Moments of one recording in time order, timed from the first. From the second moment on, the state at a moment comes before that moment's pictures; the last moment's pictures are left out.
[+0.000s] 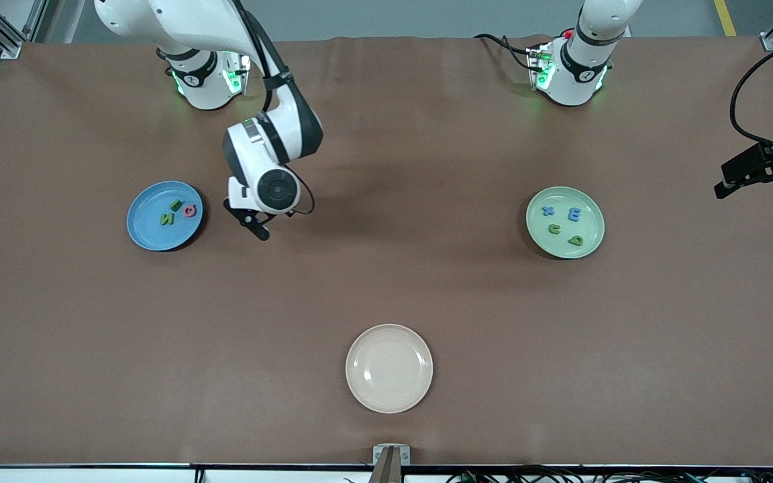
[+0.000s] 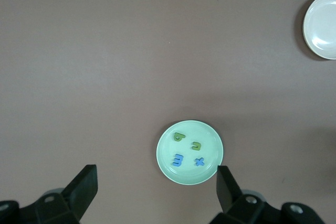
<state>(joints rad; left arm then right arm) 0.82 0.06 -0.82 -1.52 -0.02 1.63 0.05 0.95 0.39 -0.45 -2.07 0.09 1.89 1.12</state>
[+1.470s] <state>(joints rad) -0.07 -0.04 0.08 -1.59 -0.04 1.58 0.05 0.64 0.24 -0.50 -2.44 -0.30 2.30 0.73</state>
